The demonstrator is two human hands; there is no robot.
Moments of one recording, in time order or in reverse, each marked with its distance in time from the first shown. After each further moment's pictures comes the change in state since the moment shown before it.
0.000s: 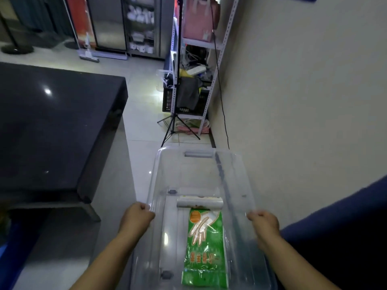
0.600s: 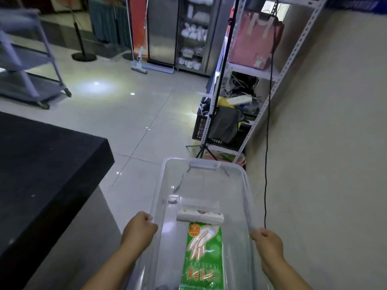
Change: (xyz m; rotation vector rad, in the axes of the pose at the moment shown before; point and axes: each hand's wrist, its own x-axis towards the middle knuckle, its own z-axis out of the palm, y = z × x) left_hand 0.279 0.158 0.042 0.068 0.174 -0.082; right_hand 0.280 -0.192 0.204 -0.095 -0.230 -0.097
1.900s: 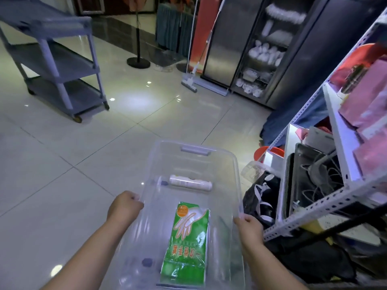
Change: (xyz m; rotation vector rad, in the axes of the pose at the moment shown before) left_hand 0.691 0.257 -0.224 -0.135 0.353 -0.193; right_hand 0.396 -0.505 0.559 -0.027 -0.341 -0.096
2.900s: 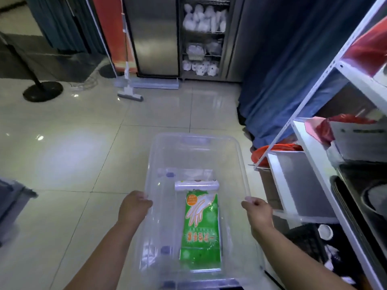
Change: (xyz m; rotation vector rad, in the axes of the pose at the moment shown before) left_hand 0.605 0.381 0.115 0.043 -0.347 0.190; right_hand 0.473 -0.281 0.280 0.294 0.396 0.193
